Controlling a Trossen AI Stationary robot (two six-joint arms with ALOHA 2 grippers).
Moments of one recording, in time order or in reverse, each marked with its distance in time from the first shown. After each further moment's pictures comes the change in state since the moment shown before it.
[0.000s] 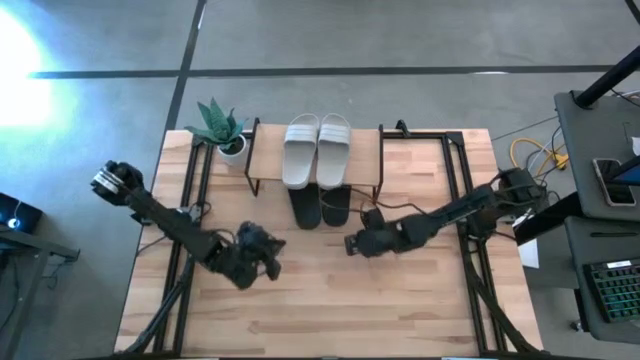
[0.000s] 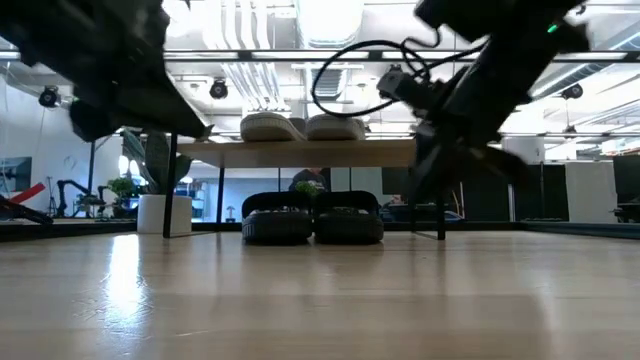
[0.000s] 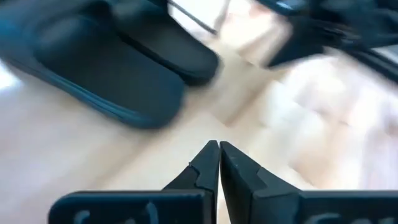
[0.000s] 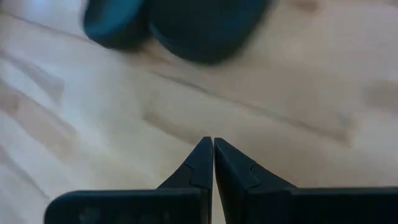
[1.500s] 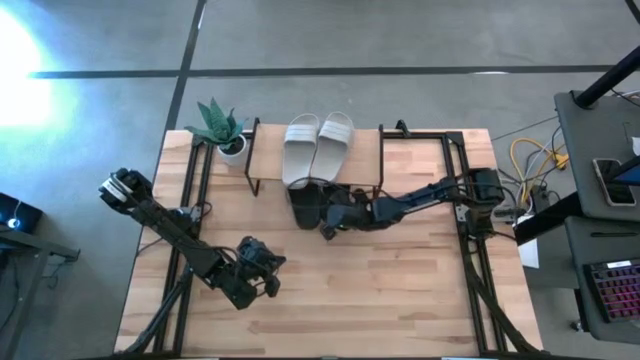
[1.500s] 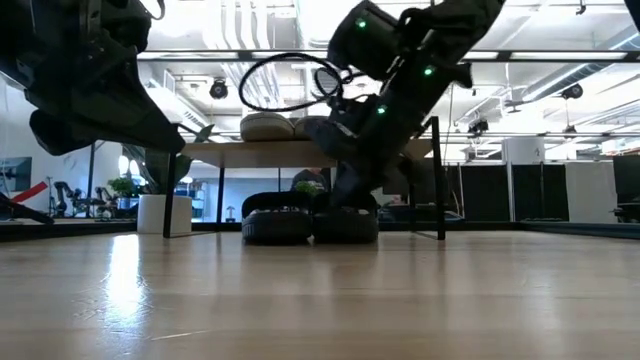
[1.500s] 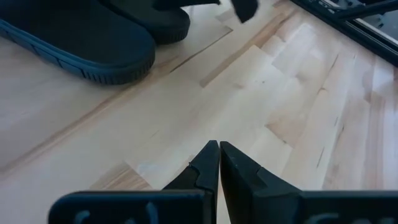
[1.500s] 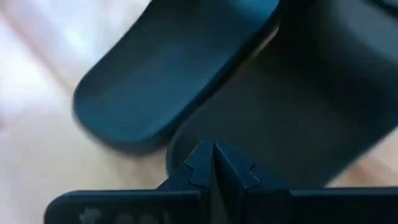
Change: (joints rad) left arm -0.123 0.129 0.054 -0.008 0.006 -0.137; right arm -0.213 0.246 0.247 0.088 0.041 -0.724
